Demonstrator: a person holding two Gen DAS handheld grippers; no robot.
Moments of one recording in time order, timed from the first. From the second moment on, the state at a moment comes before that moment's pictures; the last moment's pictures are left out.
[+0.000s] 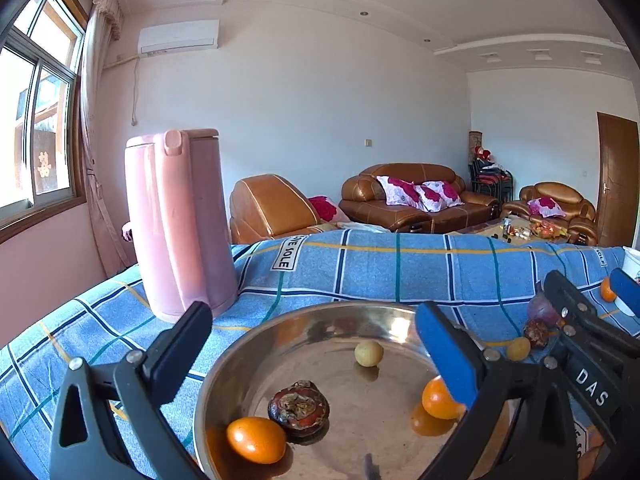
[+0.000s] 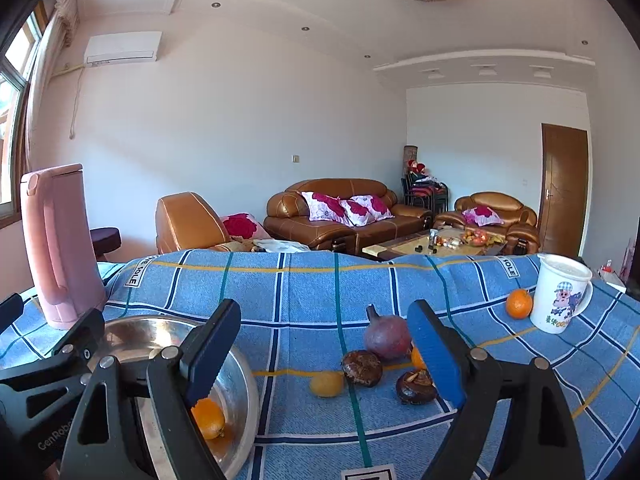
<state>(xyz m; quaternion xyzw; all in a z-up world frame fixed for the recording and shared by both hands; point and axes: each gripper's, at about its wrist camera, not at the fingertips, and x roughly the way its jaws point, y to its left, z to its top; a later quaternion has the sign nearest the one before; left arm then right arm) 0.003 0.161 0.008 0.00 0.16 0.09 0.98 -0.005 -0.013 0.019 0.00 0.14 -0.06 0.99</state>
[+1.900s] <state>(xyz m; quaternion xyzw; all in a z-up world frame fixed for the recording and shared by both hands) -0.002 -0.009 -0.004 0.09 0.26 -0.09 0.96 -0.037 -0.291 -0.003 0.16 0.25 -0.16 0.94</state>
